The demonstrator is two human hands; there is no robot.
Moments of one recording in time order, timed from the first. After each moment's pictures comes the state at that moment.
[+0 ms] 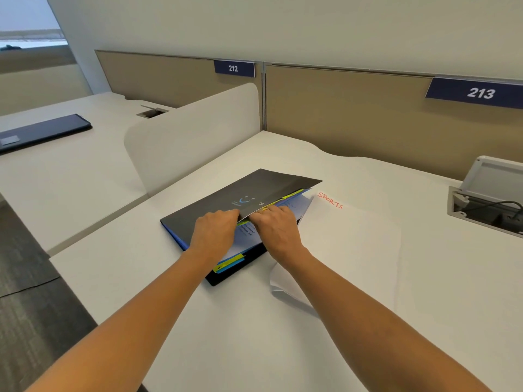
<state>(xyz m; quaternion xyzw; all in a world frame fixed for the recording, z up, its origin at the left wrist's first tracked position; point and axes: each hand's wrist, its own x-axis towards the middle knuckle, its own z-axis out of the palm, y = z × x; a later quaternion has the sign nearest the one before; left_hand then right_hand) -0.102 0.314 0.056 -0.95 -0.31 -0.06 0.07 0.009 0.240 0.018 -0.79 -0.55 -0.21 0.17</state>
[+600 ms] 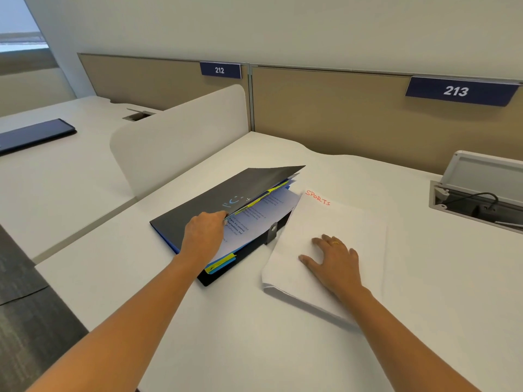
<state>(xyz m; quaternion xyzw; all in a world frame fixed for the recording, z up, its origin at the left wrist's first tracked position) -0.103 0.316 0.047 -0.94 -0.33 -0.13 -0.02 0.046 0.114 -0.029 -0.93 -0.32 0.07 0.17</state>
